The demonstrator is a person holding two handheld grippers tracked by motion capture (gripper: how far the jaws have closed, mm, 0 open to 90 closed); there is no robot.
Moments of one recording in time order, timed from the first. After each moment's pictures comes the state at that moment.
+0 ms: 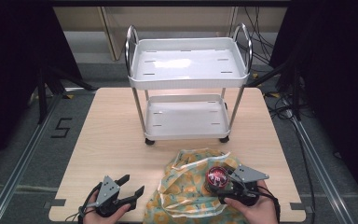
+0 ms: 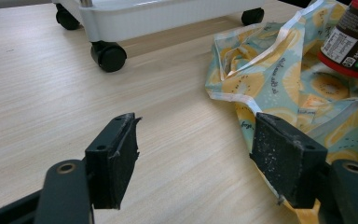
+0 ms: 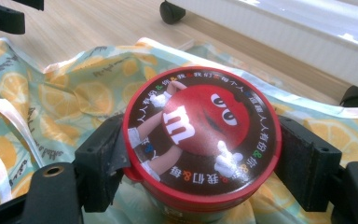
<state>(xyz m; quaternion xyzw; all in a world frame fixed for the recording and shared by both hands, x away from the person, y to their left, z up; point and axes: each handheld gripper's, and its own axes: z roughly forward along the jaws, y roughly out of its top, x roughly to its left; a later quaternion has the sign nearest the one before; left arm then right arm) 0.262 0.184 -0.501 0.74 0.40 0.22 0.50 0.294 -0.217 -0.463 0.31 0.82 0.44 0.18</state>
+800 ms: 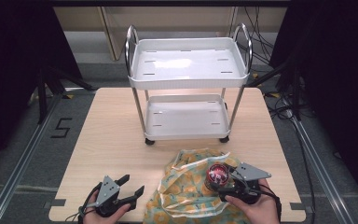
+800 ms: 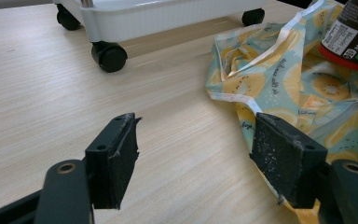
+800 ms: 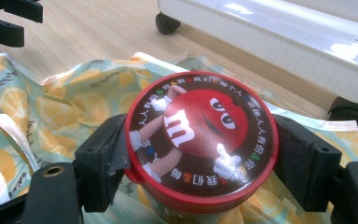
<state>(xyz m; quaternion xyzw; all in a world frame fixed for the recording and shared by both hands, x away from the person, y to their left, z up) 0.262 0.184 -0.501 0.74 0.40 0.22 0.50 0.295 -0.219 -0.455 0.32 0.81 0.45 0.19</state>
